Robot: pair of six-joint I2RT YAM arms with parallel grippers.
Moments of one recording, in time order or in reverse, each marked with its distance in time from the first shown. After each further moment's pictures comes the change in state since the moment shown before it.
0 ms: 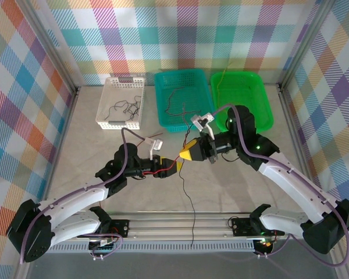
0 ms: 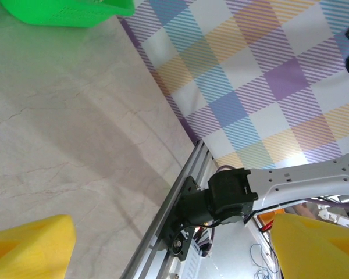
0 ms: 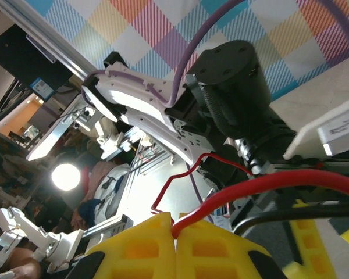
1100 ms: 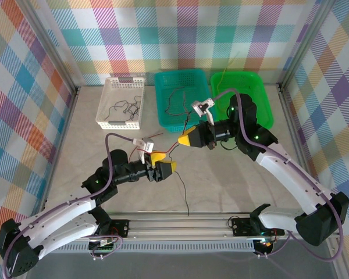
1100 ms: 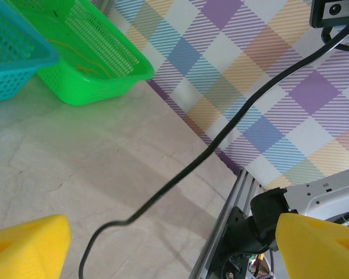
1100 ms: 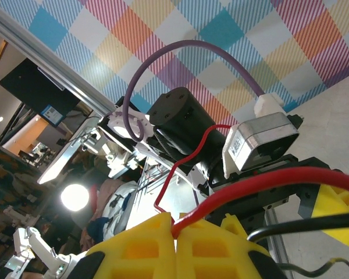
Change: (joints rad) left arm -0.074 -0.208 0.010 -0.158 -0.285 0.232; right arm -0.035 0.088 0.103 0.082 -0.035 0.127
